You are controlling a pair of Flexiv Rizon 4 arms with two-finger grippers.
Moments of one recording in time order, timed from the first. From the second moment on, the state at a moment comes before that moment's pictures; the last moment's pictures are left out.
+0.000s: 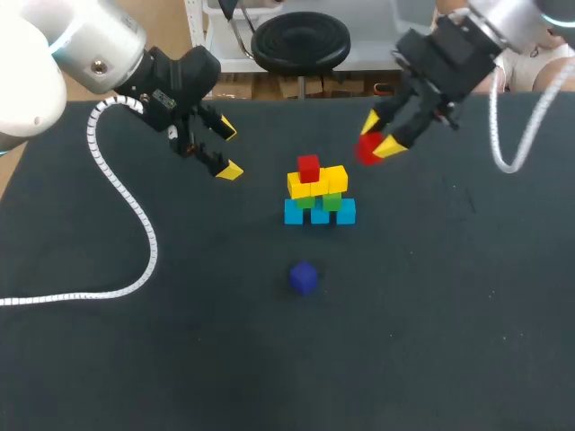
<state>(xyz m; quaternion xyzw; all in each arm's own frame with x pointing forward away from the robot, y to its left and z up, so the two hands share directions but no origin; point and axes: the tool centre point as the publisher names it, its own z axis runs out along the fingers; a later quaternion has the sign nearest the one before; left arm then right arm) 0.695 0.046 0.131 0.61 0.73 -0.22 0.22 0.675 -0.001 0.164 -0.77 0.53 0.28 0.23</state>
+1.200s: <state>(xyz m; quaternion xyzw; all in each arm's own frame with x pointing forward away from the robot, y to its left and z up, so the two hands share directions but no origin) 0.695 0.046 0.131 0.61 0.73 -0.22 0.22 0.680 0.031 0.127 -0.74 0.57 0.32 0.17</state>
